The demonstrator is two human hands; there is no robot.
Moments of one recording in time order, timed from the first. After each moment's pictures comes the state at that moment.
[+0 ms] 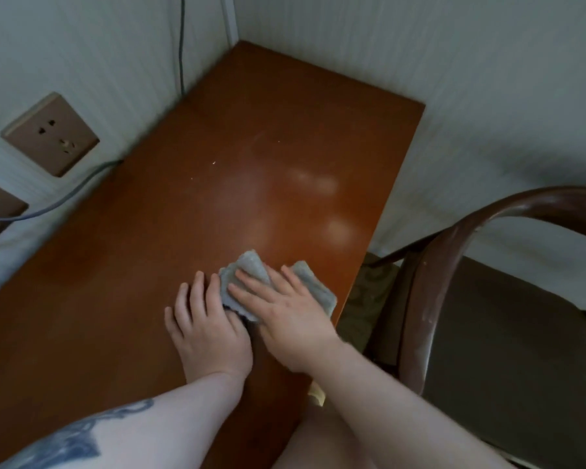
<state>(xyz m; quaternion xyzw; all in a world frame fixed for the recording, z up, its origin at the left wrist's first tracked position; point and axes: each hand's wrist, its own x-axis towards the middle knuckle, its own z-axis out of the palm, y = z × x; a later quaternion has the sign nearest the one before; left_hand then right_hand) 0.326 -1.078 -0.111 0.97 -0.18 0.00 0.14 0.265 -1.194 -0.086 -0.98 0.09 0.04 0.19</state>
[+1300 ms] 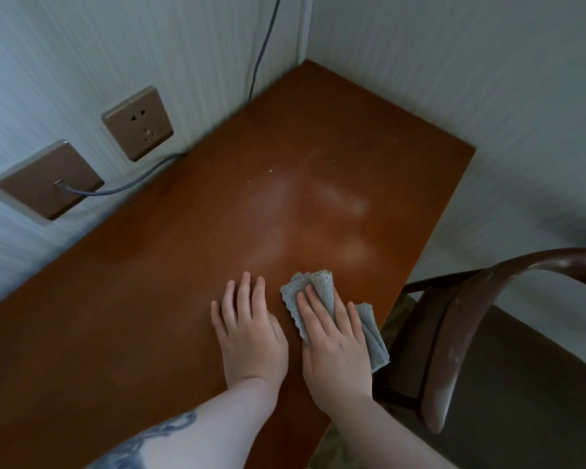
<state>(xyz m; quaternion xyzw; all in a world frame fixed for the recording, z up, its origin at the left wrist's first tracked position) 0.324 -1.074 -0.109 0.97 -0.17 -0.04 0.16 0.243 -1.162 -0.093 -0.97 0.23 0.03 0.11</state>
